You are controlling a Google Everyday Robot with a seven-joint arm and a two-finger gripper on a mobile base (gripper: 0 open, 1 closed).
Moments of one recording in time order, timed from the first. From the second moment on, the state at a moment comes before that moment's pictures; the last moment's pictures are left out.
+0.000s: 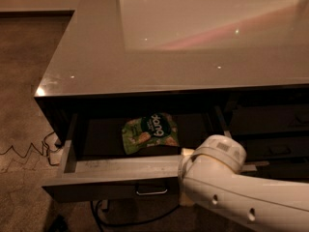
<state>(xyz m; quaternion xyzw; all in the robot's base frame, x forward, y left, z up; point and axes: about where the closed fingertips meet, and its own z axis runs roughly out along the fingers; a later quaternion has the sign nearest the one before) 0.419 -0.099 0.638 -0.65 0.73 -0.11 0.18</state>
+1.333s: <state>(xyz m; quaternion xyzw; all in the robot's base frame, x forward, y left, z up) 0.392 -0.114 0.642 -0.62 0.74 -0.18 0.17</state>
